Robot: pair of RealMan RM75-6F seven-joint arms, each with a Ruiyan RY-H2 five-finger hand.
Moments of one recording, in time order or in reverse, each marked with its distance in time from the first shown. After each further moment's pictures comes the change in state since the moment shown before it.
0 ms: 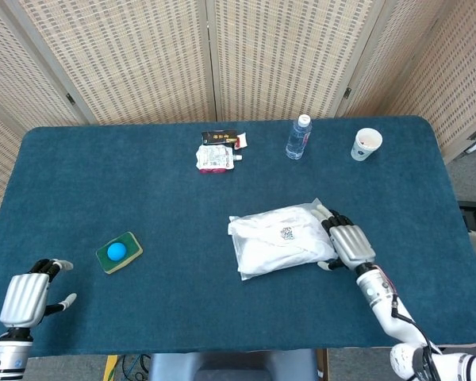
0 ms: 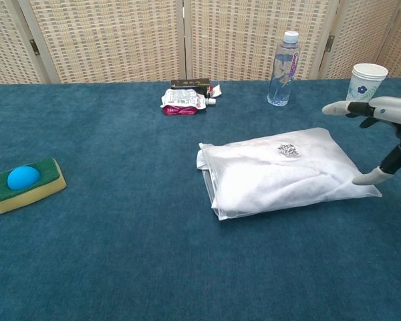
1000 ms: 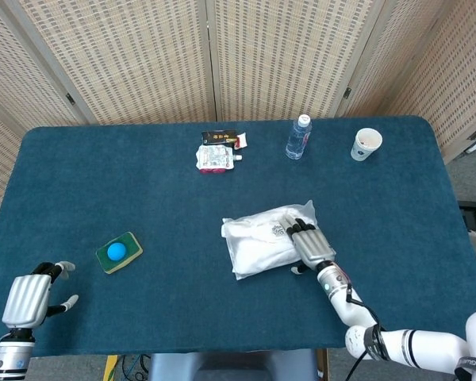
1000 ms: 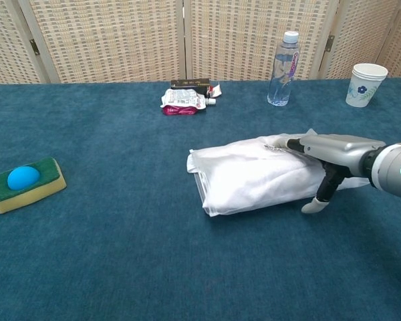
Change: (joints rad) left arm 0.003 -0.009 0.004 0.000 -0.007 -0.007 -0.005; right arm 0.208 -0.227 -0.061 0.136 0.264 0.001 -0.246
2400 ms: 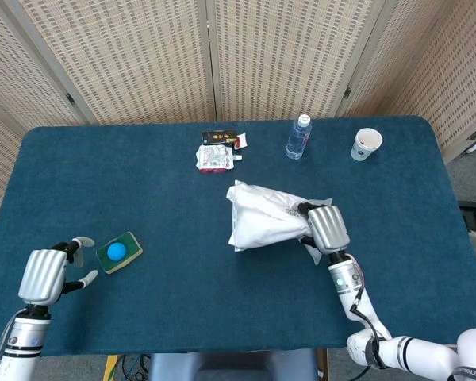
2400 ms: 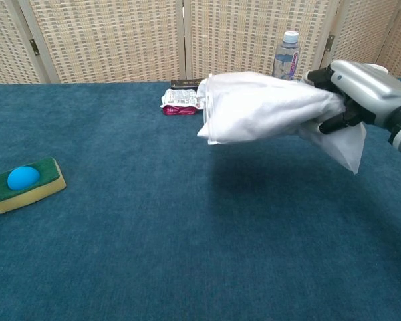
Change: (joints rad) left arm -0.106 0.019 -0.103 -0.134 0.028 -0.027 0.022; right arm -0.129 -0.116 0.053 0.245 -0.510 0.368 0.407
